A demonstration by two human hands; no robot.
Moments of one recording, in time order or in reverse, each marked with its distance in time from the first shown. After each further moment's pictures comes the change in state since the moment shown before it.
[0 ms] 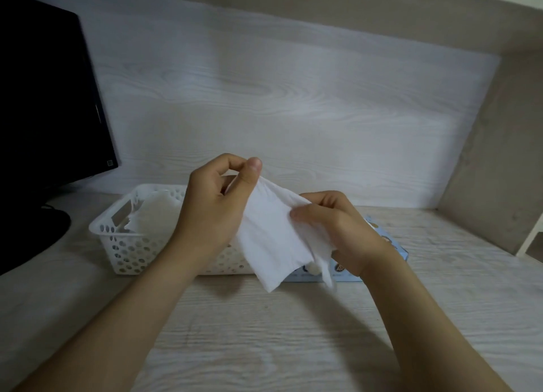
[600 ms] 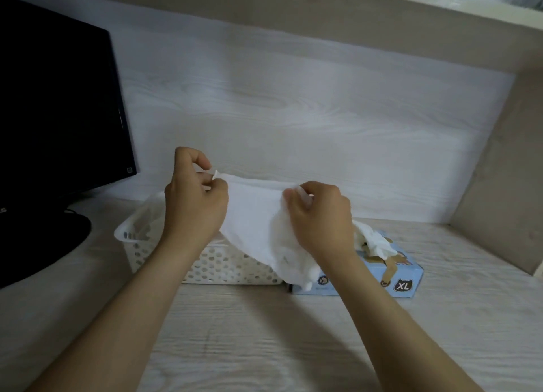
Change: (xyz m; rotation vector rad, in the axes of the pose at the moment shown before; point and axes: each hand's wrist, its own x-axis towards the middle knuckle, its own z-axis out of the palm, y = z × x) left_hand 0.023 -0.015 -0.040 0.287 0.300 -0.072; right_hand 0.043 0.000 0.051 -0.739 0.608 -0.149
